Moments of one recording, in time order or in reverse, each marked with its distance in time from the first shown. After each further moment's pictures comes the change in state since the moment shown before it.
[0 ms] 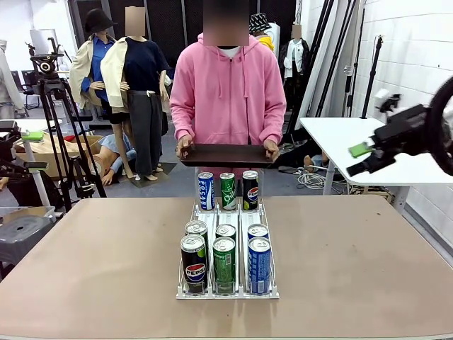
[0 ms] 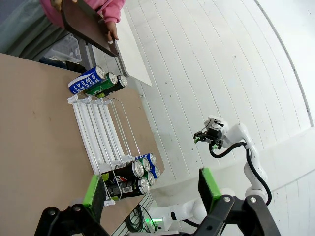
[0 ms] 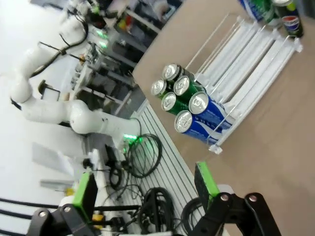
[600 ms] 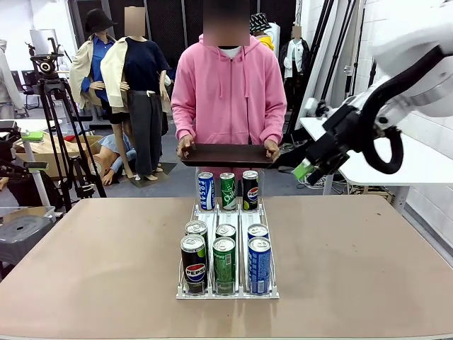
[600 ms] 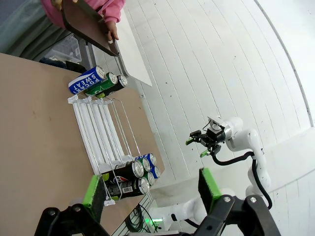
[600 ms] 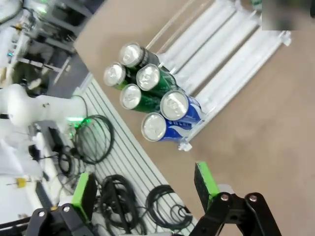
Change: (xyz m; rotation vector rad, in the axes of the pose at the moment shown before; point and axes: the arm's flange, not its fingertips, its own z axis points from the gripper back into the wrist) left arm 0.000 0.000 0.000 0.001 0.000 0.000; right arm 0.049 0.034 -0.107 -0.322 0.239 0.054
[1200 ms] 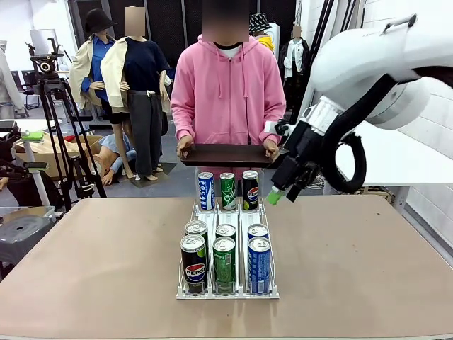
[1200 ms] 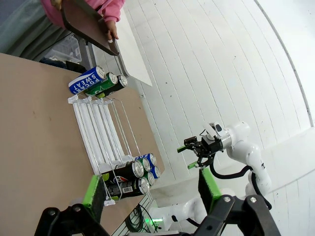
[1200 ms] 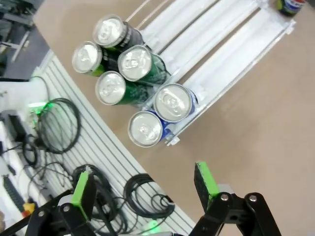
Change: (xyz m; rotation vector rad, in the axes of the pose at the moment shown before) left arm 0.000 0.000 0.000 0.000 0.000 0.000; right arm 0.020 0.045 -0.072 -0.221 0.171 0.042
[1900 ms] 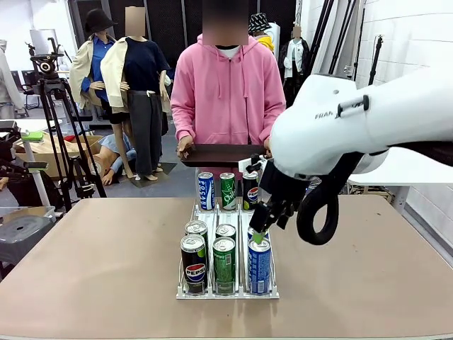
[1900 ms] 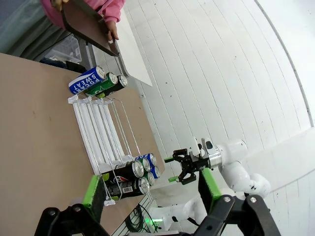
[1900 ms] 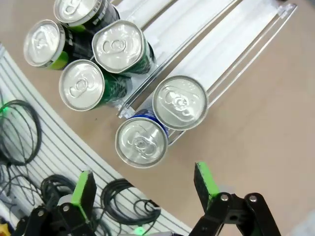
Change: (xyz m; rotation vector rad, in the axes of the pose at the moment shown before) left arm 0.000 0.000 0.000 0.000 0.000 0.000; right arm -0.008 0.046 -0.080 -0.229 0.065 0.000
